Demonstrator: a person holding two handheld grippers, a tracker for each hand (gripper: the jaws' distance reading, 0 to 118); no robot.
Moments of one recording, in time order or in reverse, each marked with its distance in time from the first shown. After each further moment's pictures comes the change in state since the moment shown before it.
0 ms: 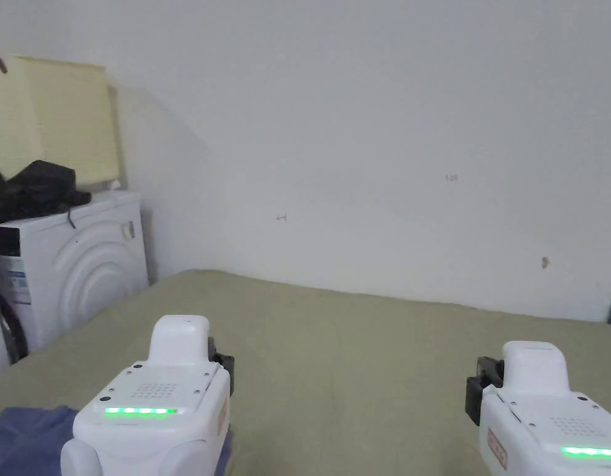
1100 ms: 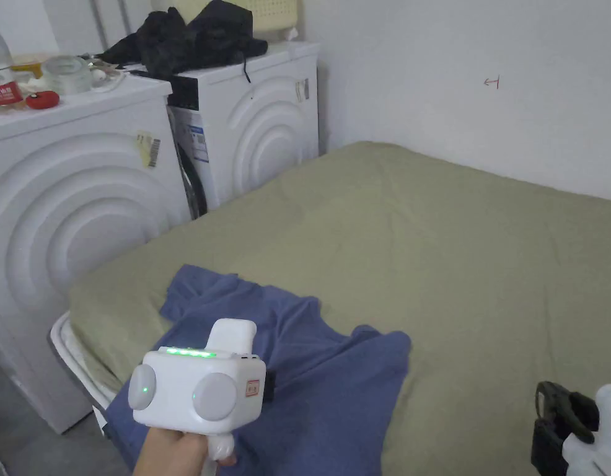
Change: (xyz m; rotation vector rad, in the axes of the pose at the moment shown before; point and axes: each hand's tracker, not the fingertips) left arm -0.172 -0.162 -0.199 -0.687 0.064 0.138; right arm -0.144 -0.099 -0.104 -0.243 0.337 0.076
